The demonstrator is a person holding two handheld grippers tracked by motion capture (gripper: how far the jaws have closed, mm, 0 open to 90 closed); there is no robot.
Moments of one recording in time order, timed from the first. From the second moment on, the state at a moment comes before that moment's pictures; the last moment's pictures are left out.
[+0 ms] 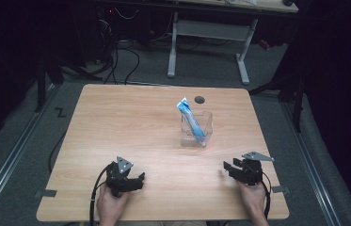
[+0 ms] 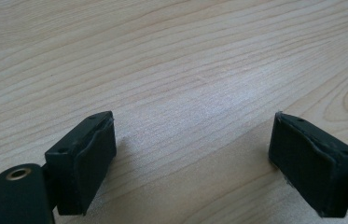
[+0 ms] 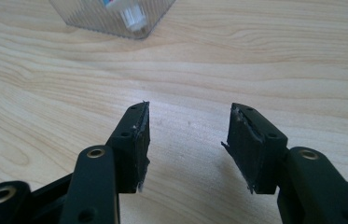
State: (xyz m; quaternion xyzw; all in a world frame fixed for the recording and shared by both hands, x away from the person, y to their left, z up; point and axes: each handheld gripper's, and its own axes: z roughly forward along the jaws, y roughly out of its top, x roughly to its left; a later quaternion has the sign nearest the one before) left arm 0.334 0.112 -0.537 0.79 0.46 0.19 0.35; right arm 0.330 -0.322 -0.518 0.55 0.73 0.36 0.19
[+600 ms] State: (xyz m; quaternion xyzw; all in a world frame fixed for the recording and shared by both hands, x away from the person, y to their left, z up) left arm 0.334 0.112 -0.537 0.79 0.46 0.19 0.35; right arm 0.330 -0.312 -0.528 0.55 0.74 0.33 0.21
